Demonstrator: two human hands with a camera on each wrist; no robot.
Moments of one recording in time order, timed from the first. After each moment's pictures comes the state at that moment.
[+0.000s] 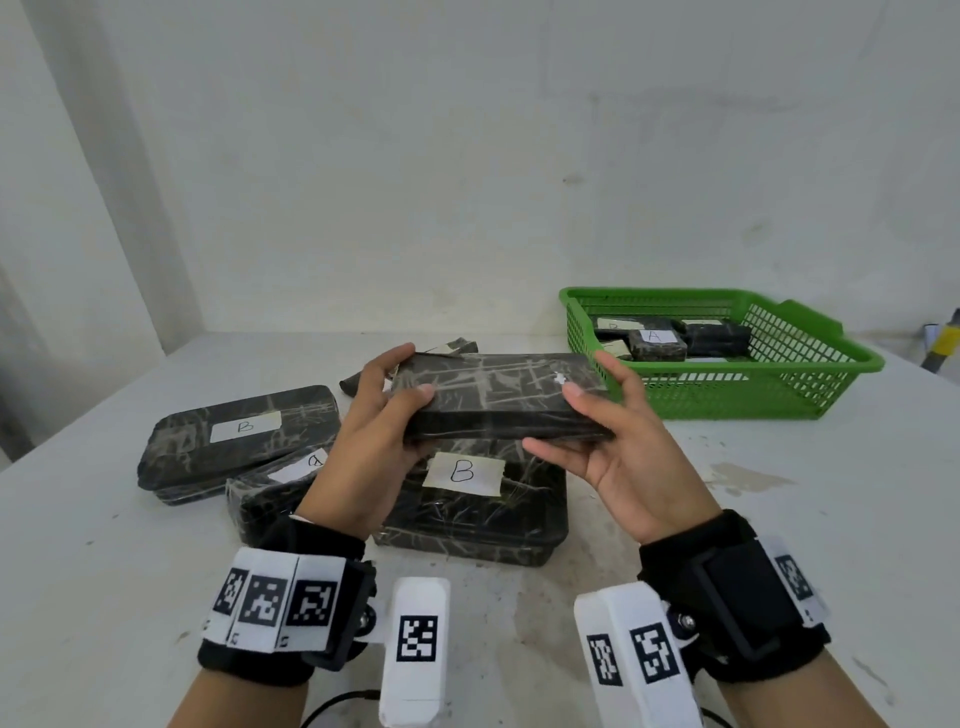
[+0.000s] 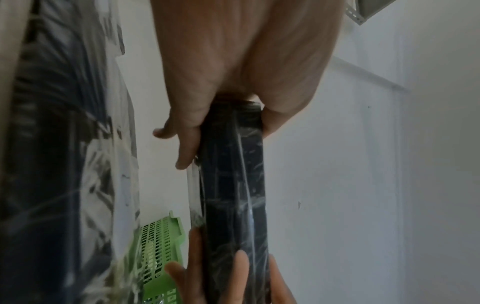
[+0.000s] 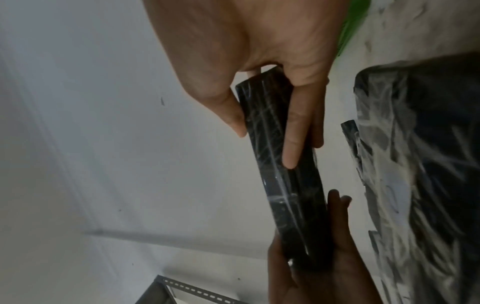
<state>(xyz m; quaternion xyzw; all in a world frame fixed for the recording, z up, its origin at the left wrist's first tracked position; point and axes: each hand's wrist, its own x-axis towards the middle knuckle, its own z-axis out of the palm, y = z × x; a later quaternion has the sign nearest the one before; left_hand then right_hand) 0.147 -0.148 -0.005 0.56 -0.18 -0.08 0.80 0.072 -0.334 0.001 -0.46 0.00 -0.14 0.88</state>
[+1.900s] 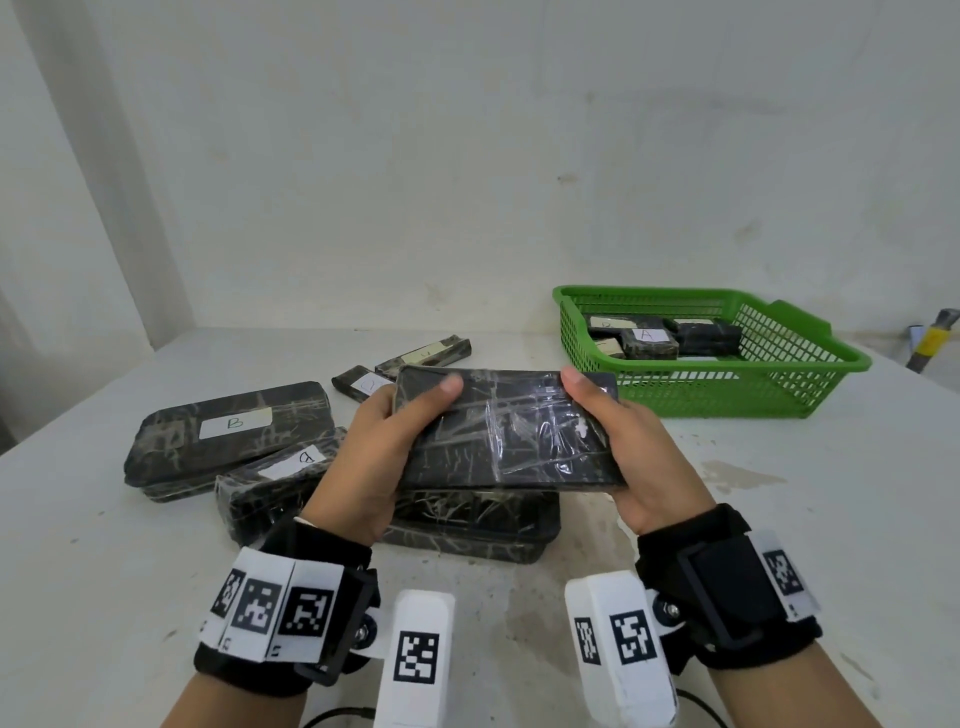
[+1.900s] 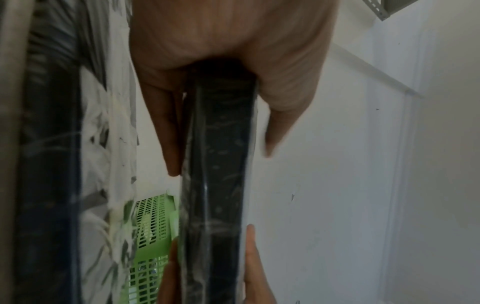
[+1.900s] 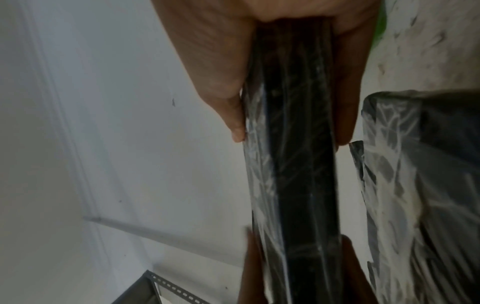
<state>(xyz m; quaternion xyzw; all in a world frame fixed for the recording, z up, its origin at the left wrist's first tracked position) 0.138 -0.154 -0.002 0.60 -0.13 -0.14 0.77 0.076 -0.341 -0.005 -0.63 0.15 -0.14 0.75</state>
